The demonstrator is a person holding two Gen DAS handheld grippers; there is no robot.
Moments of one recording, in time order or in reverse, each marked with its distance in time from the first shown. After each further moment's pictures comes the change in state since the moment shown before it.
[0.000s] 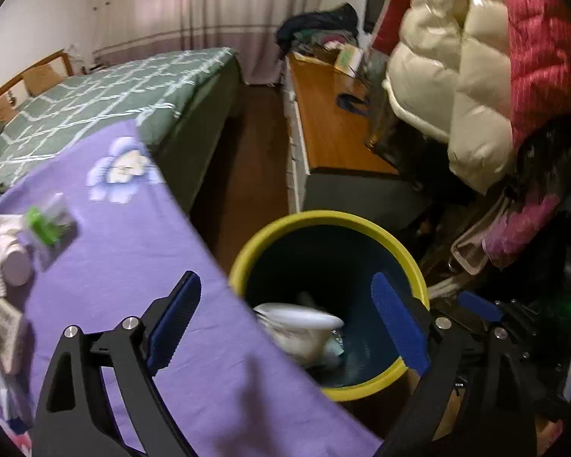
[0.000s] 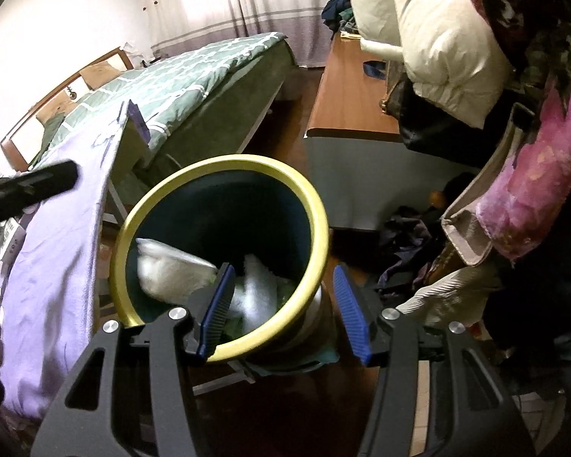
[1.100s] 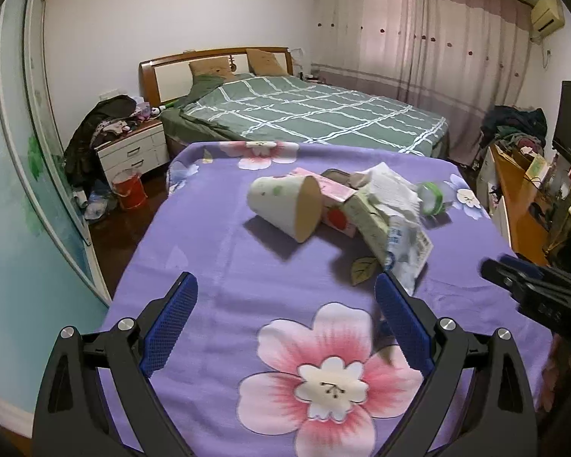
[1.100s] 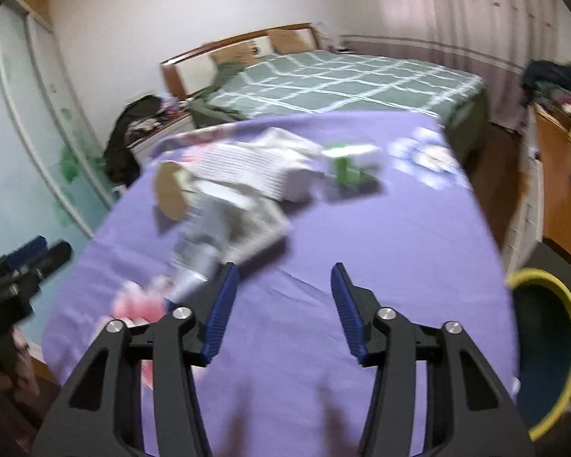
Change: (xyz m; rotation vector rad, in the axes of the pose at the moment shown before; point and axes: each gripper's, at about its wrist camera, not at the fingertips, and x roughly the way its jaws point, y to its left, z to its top) left arm -0.222 0.272 -0.177 -0.470 -0.185 0.590; right arm -0.018 0.348 0.008 -0.462 0.004 0.513
